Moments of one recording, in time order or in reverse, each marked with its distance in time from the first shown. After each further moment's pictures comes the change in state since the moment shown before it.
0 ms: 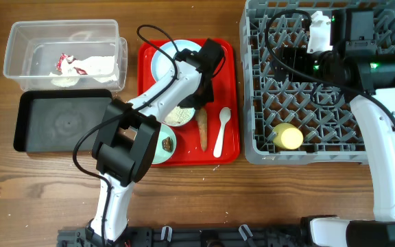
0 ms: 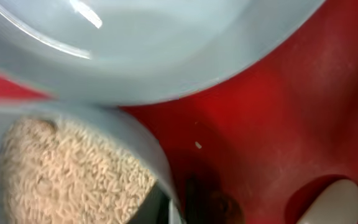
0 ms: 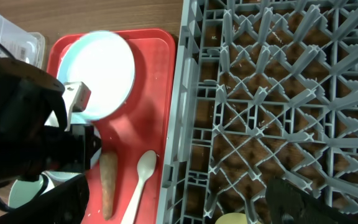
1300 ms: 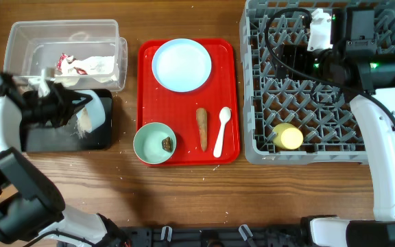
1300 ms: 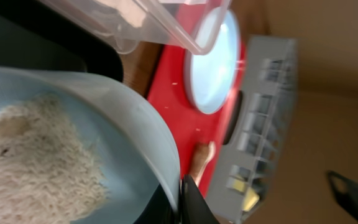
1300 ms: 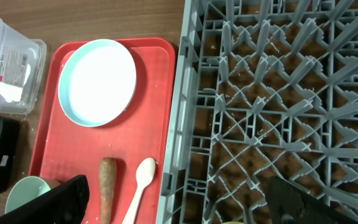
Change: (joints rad) left arm 1.114 -0.434 -0.486 0.064 1.025 0.602; right arm 0.000 0.001 0.000 0.029 0.004 -0.004
